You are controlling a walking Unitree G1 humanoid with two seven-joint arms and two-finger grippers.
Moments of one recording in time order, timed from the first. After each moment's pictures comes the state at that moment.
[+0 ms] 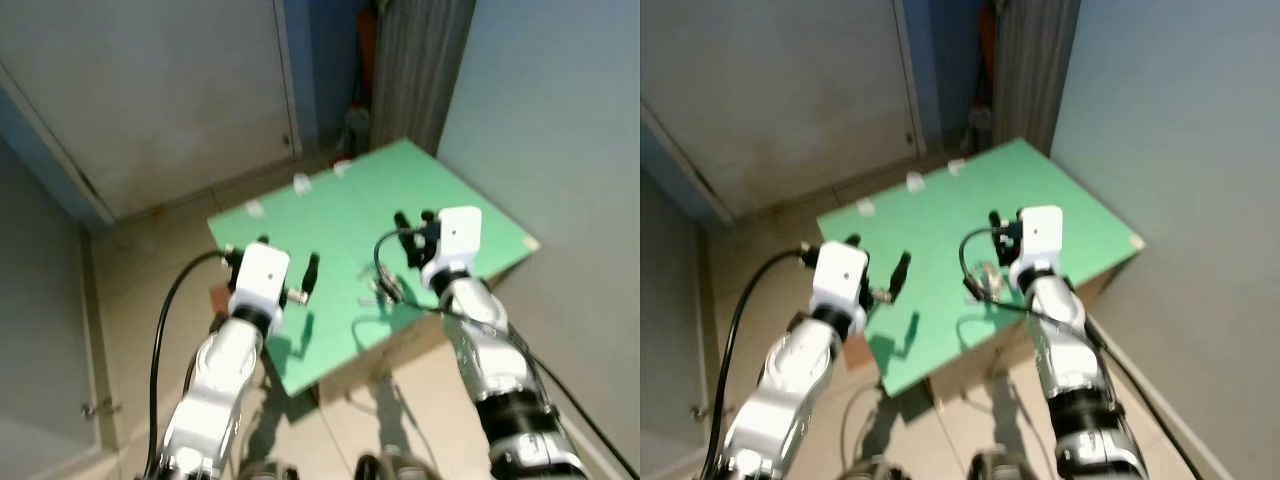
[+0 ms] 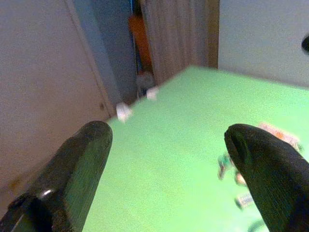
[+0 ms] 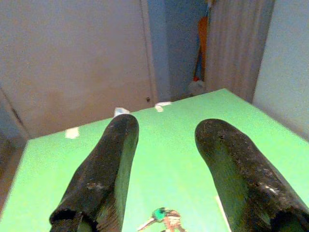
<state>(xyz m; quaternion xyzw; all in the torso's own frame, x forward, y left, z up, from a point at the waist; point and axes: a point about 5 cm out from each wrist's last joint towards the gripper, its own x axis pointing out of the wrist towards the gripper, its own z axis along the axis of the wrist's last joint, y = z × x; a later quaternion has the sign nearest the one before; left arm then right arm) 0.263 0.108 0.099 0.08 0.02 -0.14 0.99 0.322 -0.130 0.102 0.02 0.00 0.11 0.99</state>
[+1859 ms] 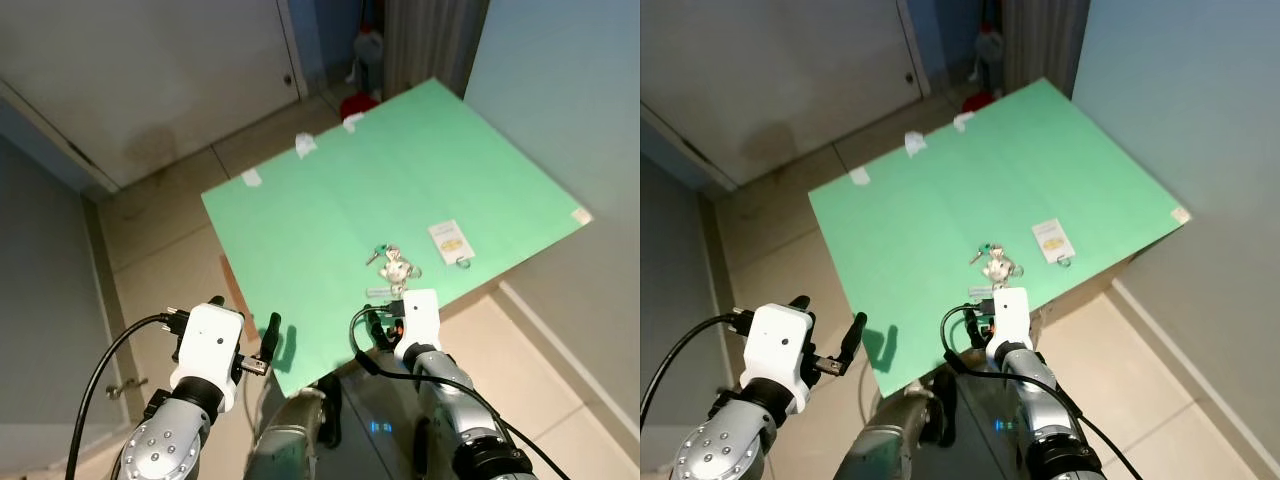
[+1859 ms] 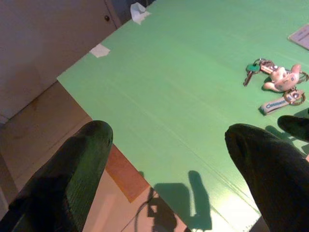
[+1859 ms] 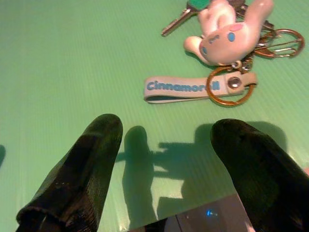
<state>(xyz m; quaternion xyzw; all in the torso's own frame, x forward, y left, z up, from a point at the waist) 0.179 0.142 0.111 0.09 0.11 -0.12 0.98 0.270 -0.107 0.002 0.04 0.20 0.12 0.97</state>
